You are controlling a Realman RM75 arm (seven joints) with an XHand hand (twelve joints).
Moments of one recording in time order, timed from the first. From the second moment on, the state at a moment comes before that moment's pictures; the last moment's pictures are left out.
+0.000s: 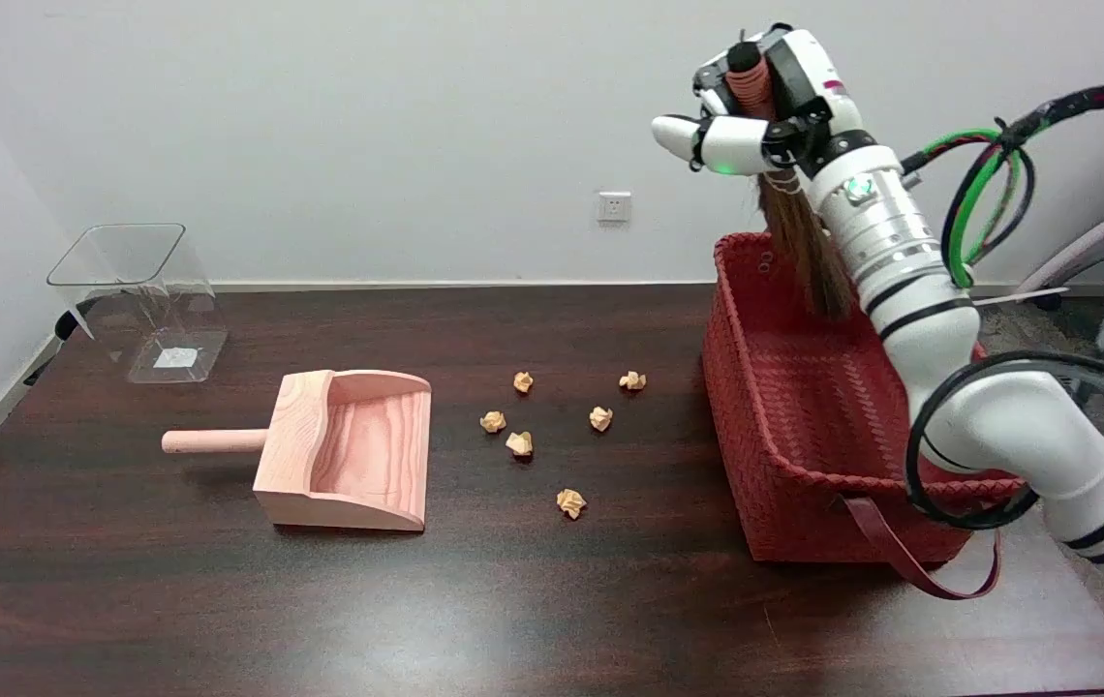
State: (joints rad) arm 0.16 -0.81 1.26 -1.87 -1.25 0.57 -0.22
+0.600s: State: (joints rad) arm 0.37 -0.95 1.00 -1.88 -1.01 0.78 -0.65
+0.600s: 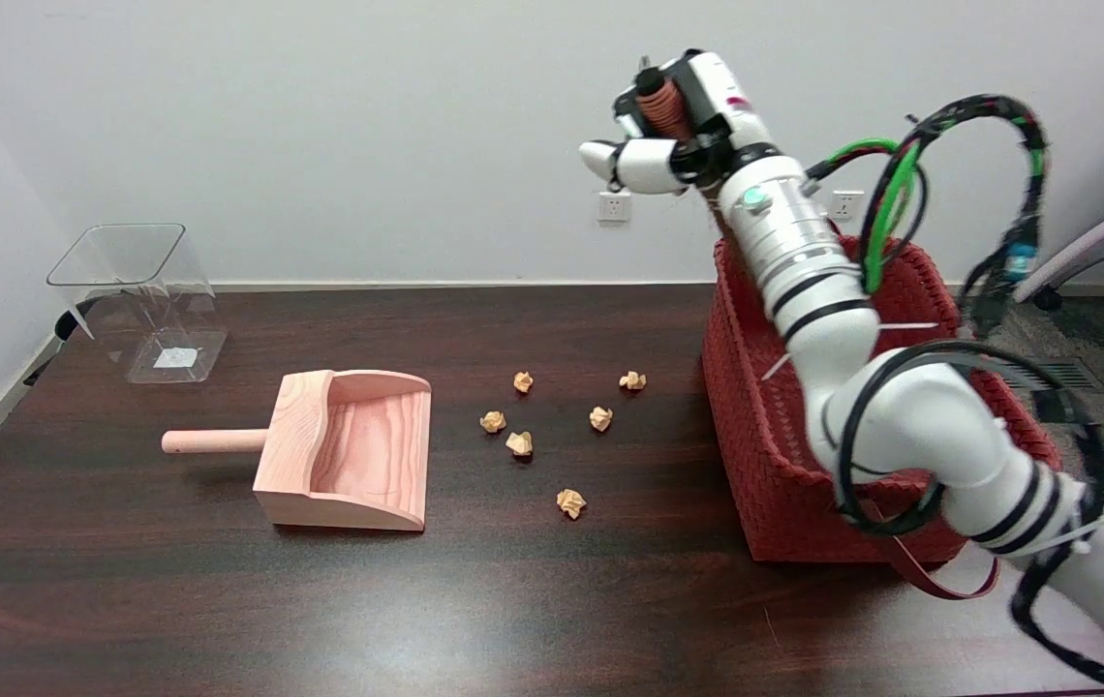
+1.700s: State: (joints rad) arm 0.44 -1.38 0.70 -1.88 -1.21 1.03 -1.03
